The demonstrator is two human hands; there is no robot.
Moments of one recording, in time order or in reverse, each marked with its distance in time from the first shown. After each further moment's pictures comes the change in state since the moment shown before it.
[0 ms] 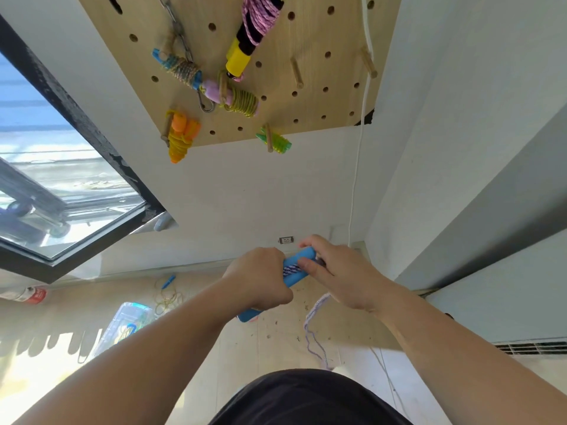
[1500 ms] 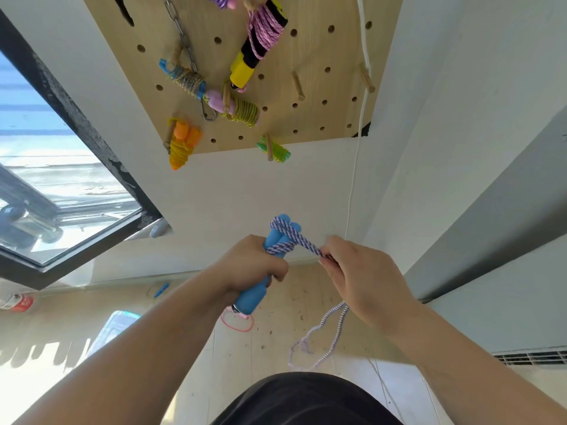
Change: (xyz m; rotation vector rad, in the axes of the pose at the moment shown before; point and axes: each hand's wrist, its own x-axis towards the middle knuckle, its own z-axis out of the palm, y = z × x) left_hand -0.007 -0.014 -0.022 -0.978 -0.038 -0.062; right_hand -0.028 -0.016 -0.015 -0.411 0.459 -0.203
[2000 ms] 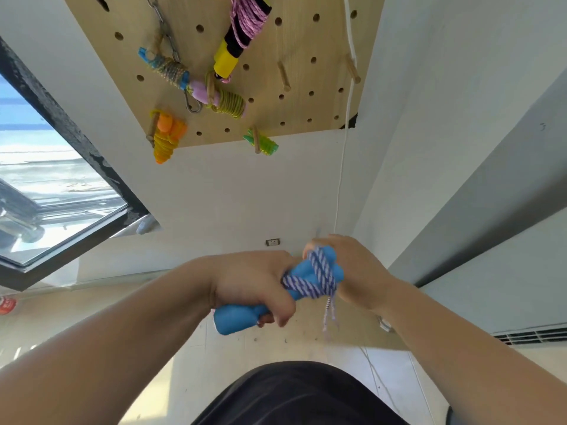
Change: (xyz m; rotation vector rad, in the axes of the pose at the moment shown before) left_hand -0.040 0.039 0.007 0.257 -0.715 0.132; right_hand 0.008 0.029 0.020 -0.011 -0.336 -0.060
